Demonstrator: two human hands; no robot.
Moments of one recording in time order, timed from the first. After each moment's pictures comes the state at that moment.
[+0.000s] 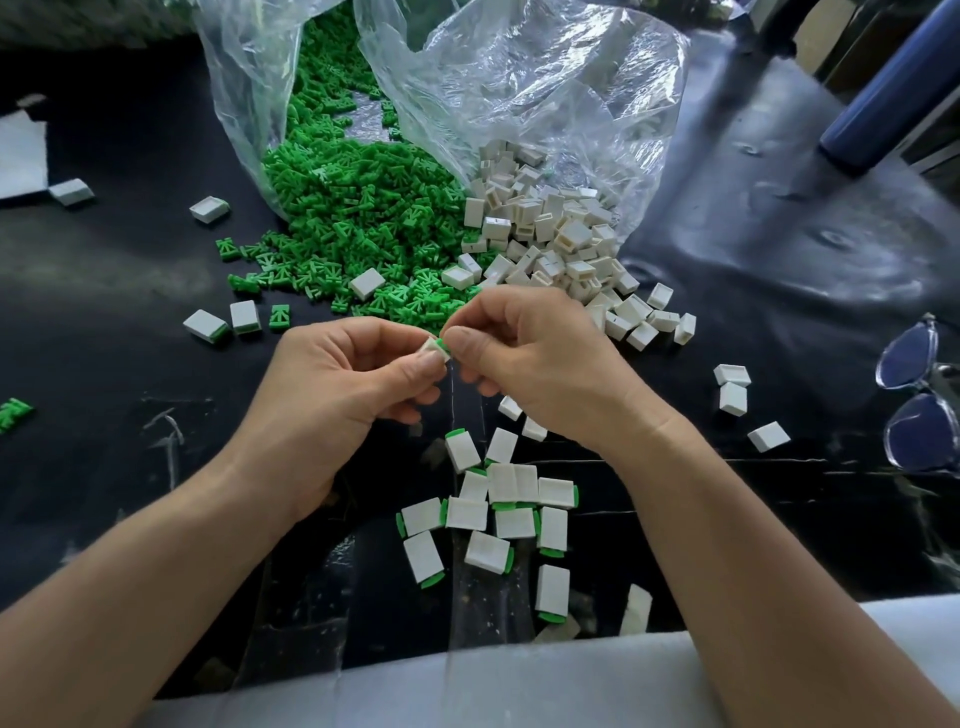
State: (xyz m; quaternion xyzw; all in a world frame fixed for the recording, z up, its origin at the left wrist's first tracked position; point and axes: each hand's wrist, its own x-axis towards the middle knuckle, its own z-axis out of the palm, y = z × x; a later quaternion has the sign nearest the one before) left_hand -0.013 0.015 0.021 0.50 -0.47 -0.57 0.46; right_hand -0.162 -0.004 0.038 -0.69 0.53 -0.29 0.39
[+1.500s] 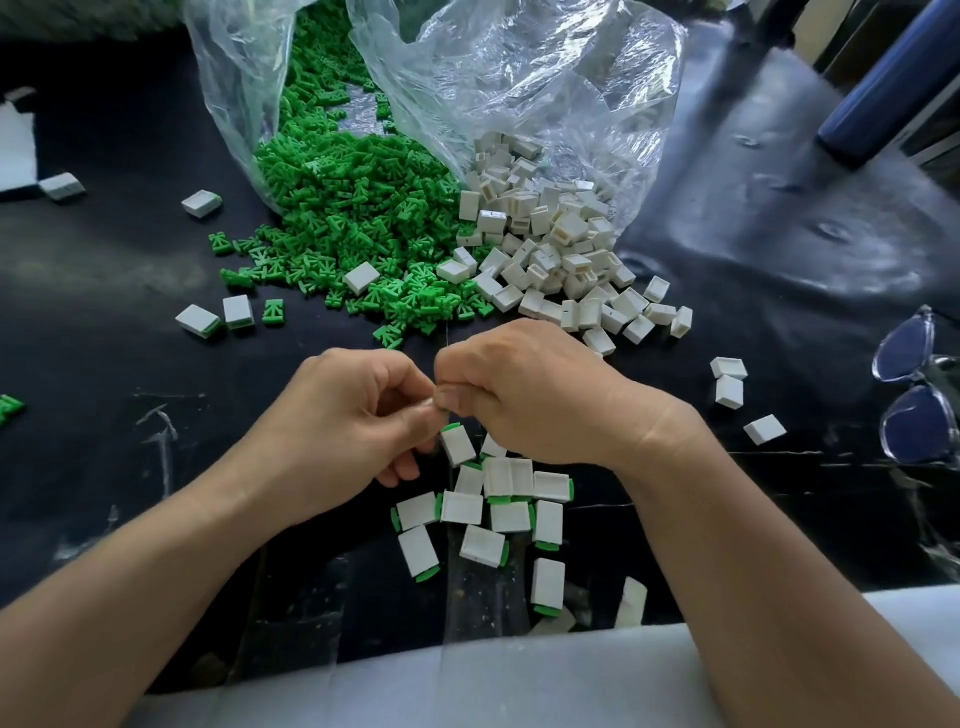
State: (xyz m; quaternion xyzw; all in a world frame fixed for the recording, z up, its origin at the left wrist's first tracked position) left_hand -0.007 0.019 0.012 0.50 -0.66 -0.48 0.30; right_hand -0.163 0.001 0.043 -0.88 0.45 -0.02 0.17
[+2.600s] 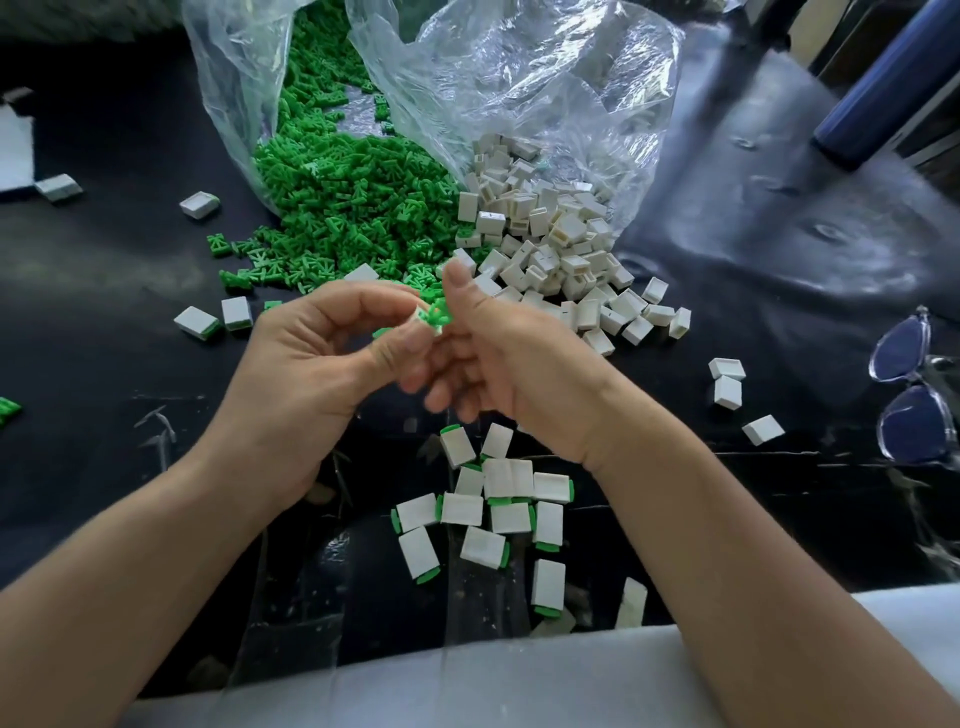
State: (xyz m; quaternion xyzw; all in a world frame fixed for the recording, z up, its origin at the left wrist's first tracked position) left_hand -0.008 0.013 0.022 0.41 -0.52 -0.54 0.52; right_hand -0.154 -0.001 0.039 -0.54 0.45 -0.26 0.67
